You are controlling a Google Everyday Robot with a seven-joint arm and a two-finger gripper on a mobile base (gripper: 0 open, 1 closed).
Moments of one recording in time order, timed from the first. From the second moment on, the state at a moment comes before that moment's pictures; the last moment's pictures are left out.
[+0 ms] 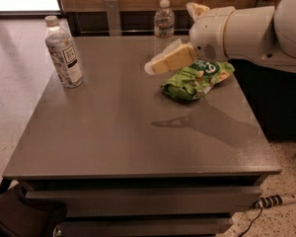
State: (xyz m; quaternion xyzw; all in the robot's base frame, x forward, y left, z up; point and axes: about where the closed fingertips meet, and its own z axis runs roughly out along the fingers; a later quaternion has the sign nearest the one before) arm 0.586 -0.053 0.994 -0.47 0.66 0.14 0.57
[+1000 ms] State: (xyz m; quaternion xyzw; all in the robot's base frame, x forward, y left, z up) arm 0.666 0.036 0.951 -0.44 0.63 0.23 0.60
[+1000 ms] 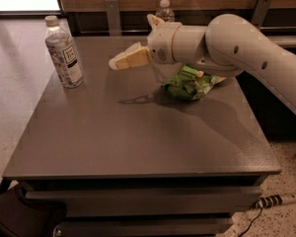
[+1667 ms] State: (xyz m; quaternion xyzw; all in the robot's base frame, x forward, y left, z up) arm 0.672 0.122 0.929 -0.45 0.62 0.28 0.58
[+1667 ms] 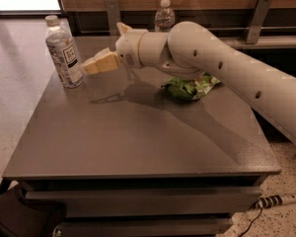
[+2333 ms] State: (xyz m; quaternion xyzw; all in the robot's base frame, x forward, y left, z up) arm 0.681 0.178 0.921 -0.45 0.60 0.33 0.57
